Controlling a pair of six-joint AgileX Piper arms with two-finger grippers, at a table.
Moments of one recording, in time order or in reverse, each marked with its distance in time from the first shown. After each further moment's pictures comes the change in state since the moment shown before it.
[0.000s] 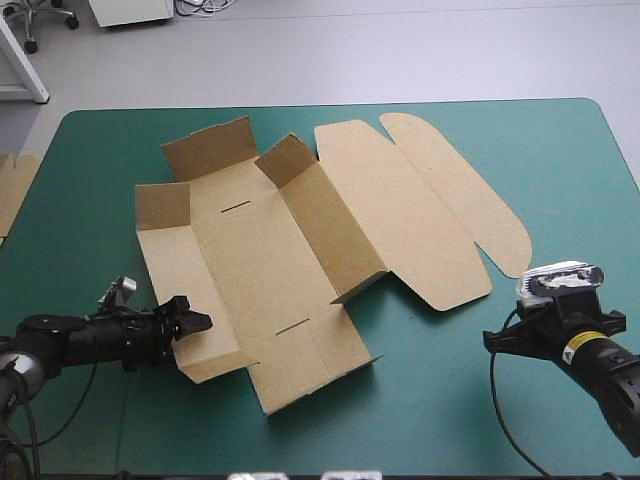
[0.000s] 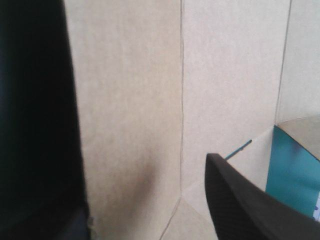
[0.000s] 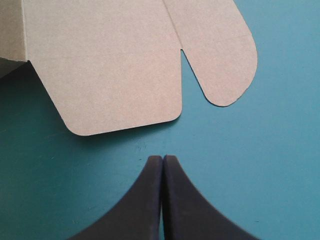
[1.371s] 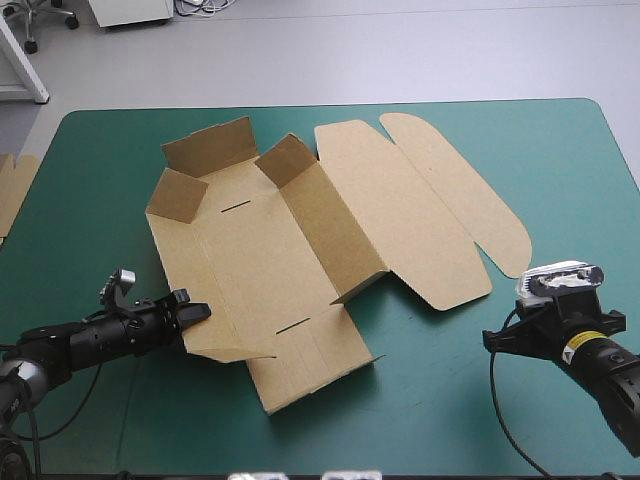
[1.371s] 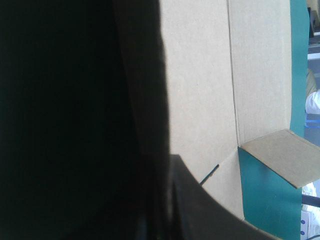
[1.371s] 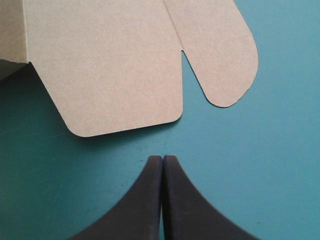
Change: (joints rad) left arm 0.000 -0.001 0.056 -0.268 -0.018 0.285; right arm 0.000 0.000 0.000 0.004 -0.003 0.000
